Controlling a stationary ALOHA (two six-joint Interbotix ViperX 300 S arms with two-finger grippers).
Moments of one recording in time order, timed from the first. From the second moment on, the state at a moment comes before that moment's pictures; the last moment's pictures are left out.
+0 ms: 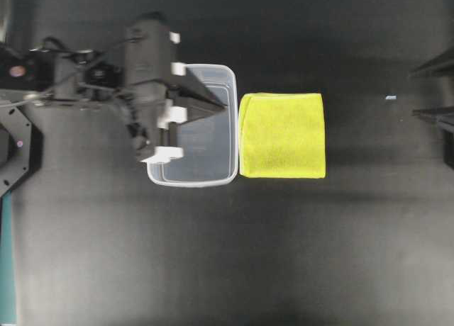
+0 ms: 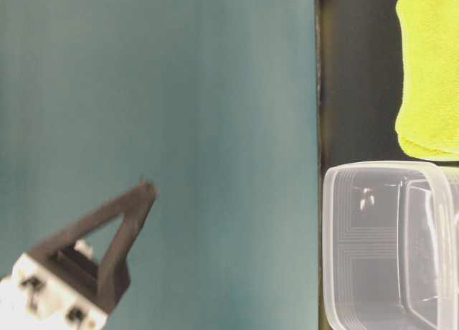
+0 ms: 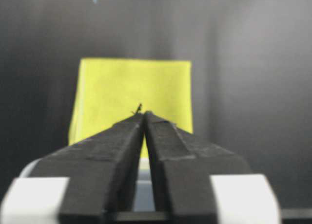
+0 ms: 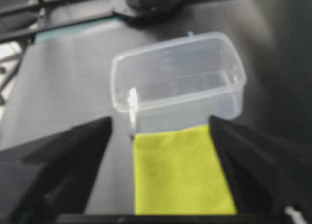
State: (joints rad) left arm 0.01 -0.23 0.48 0.04 0.28 -0.05; right arm -0.05 -1.19 1.20 0.04 0.26 0.12
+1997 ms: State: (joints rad) left arm 0.01 0.60 -0.21 0.04 0.82 0.16; right arm -0.06 -1.28 1.21 0.03 0.10 0.12
